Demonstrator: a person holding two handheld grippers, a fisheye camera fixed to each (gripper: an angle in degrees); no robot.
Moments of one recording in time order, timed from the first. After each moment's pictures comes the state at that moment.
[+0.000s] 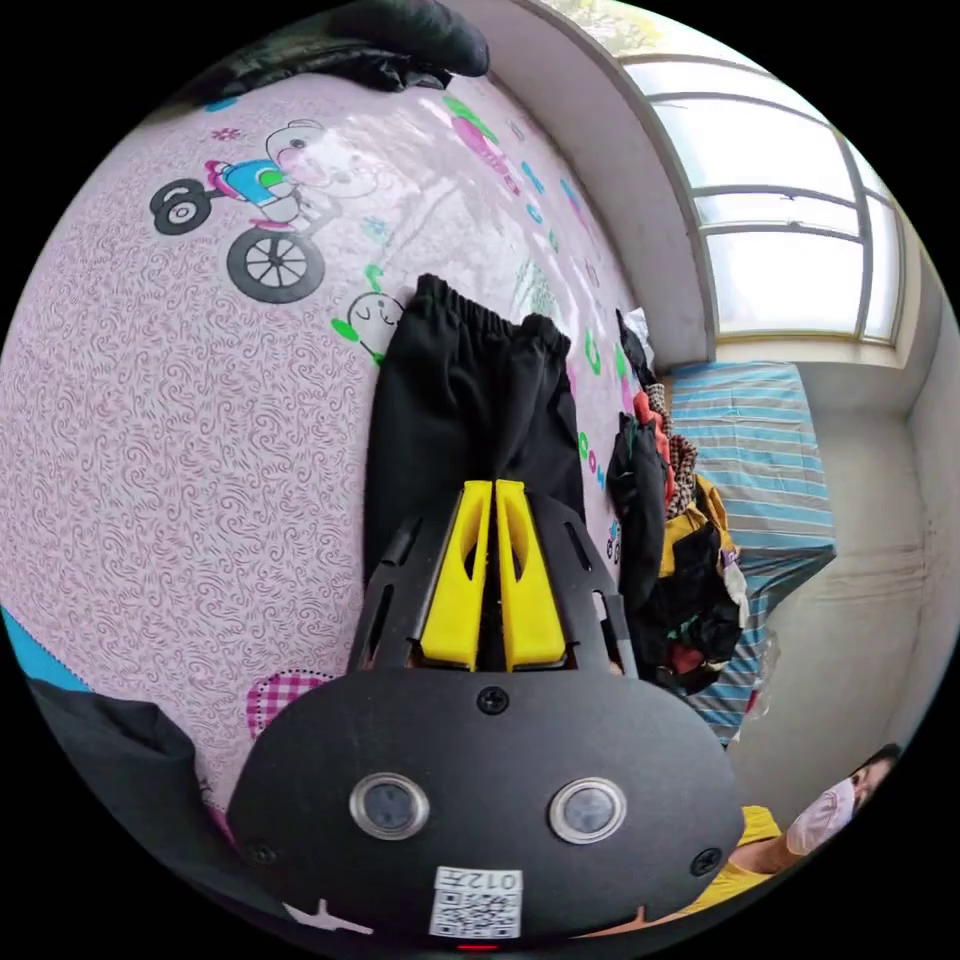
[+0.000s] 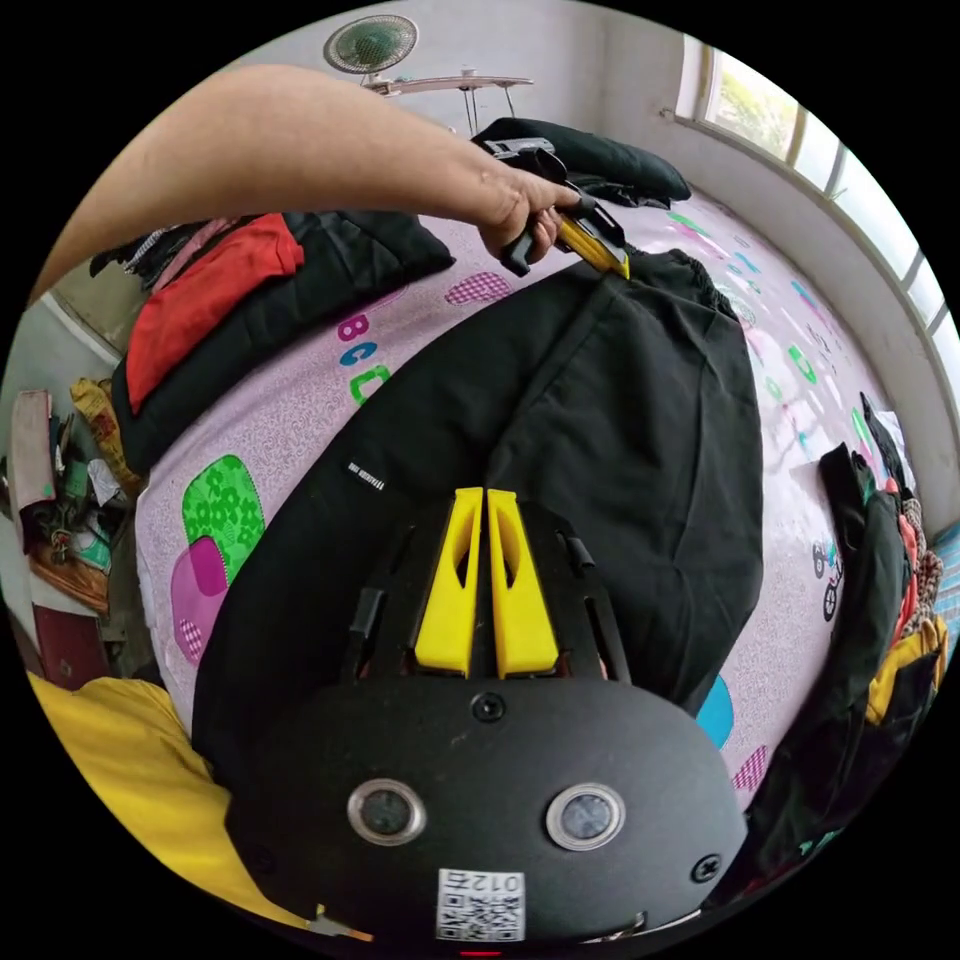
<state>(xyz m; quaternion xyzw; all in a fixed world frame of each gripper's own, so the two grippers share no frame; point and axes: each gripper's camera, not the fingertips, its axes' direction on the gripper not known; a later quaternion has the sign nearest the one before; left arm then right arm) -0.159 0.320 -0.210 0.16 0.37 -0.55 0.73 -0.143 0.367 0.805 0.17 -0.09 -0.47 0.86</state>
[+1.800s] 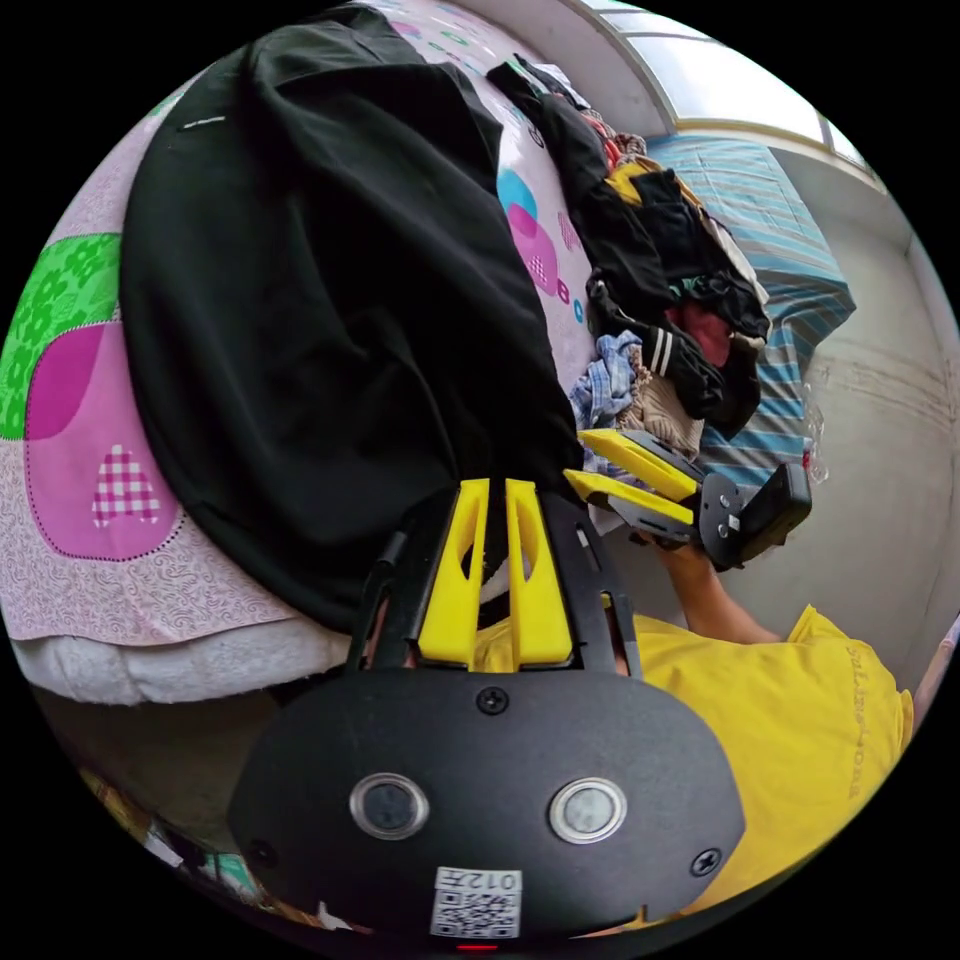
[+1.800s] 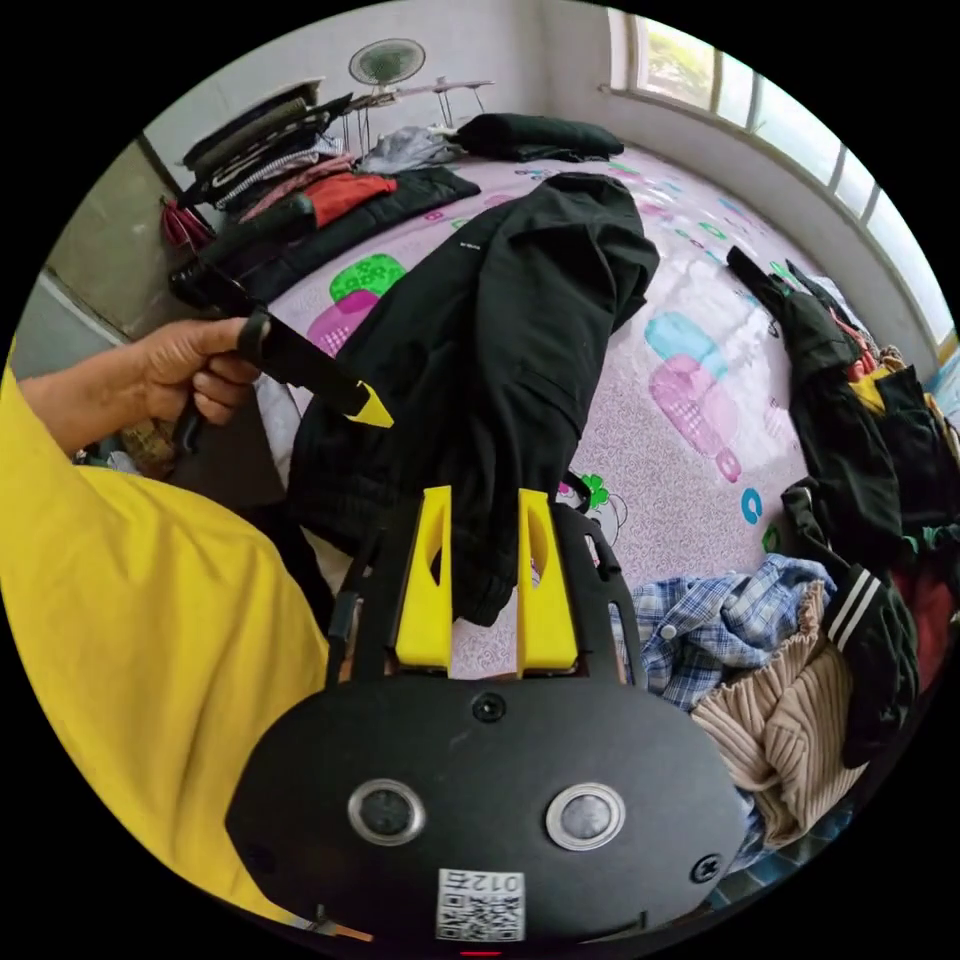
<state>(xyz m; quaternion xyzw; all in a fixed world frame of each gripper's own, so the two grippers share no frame) 0.402 0.488 -0.623 0.03 0.45 -0.40 0.80 0.160 0.590 0.777 0.14 -0.09 -0.42 0.89</state>
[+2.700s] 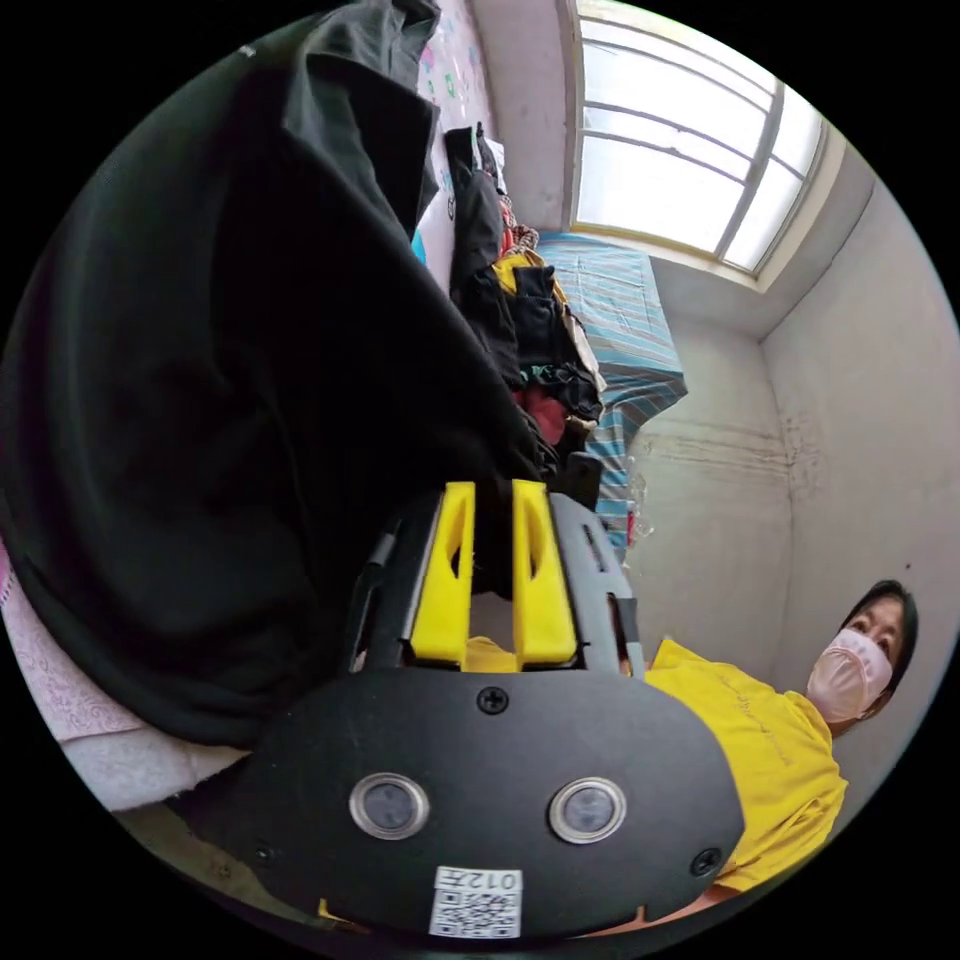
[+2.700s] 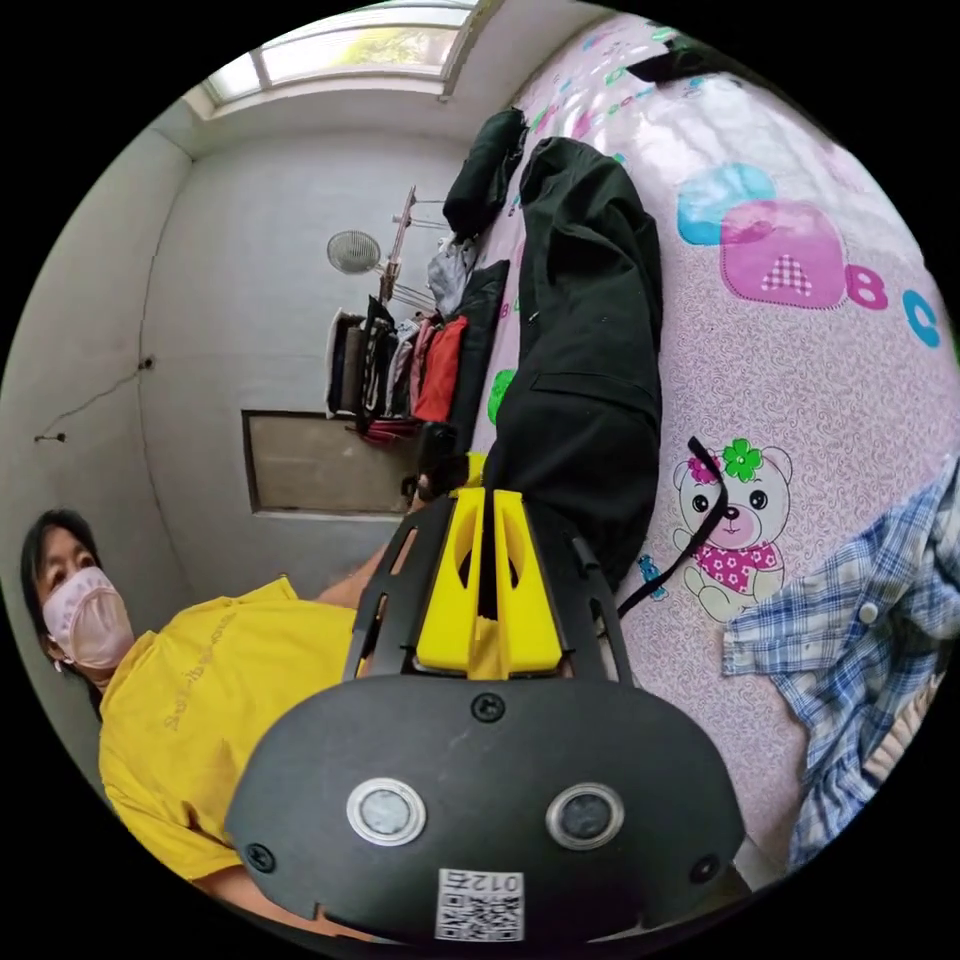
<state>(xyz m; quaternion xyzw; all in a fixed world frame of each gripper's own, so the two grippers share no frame) 0.399 0.520 -0.721 0.22 0.60 -0.44 0.63 0.335 0.483 0.770 -0.04 -0.55 -0.21 0.81</state>
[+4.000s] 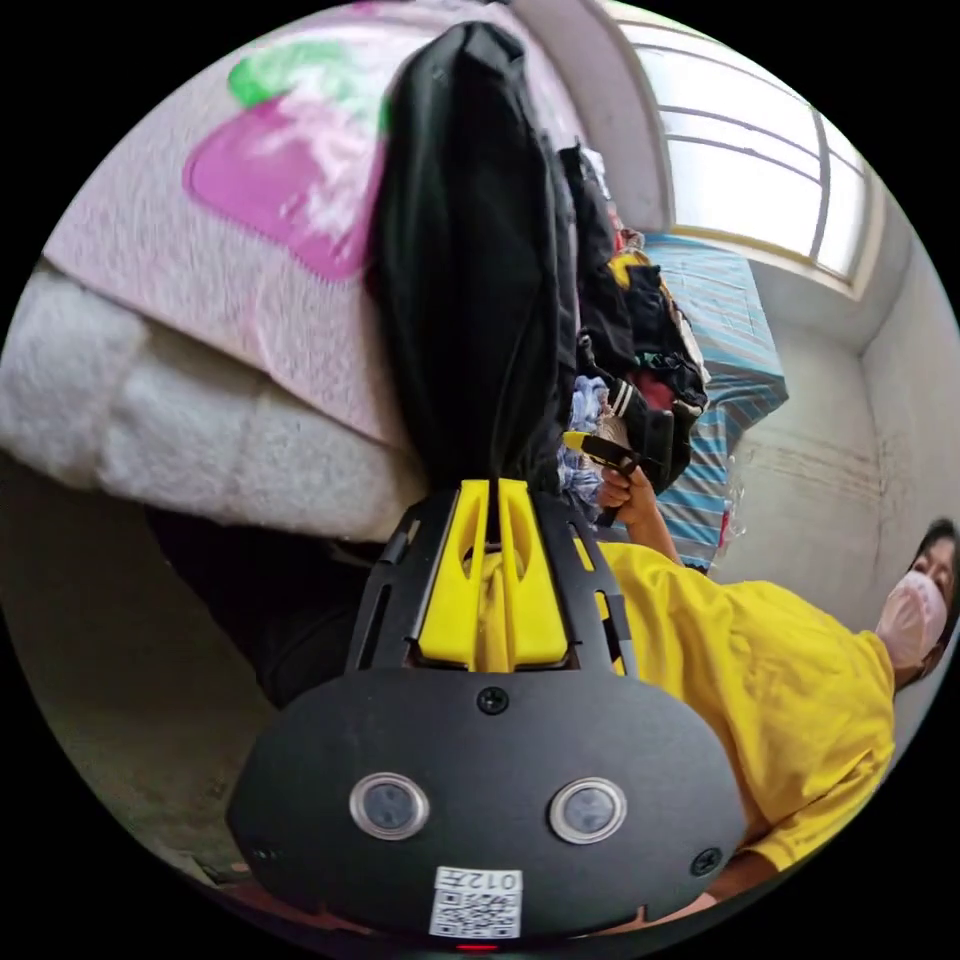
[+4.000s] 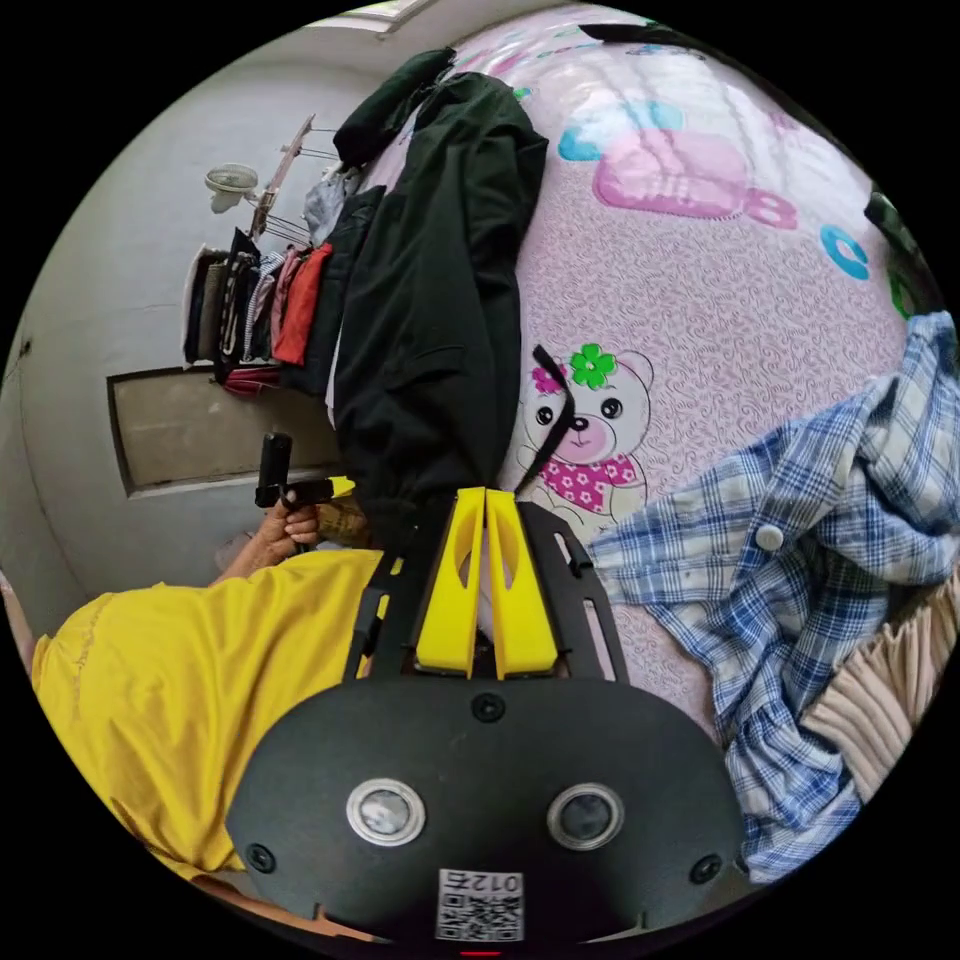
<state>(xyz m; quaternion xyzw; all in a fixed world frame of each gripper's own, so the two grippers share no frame) 0.465 0.647 -0.782 0.11 0.52 -0.50 0.68 0.261 0.525 0.867 -0.09 -0.37 -0.23 0.90</state>
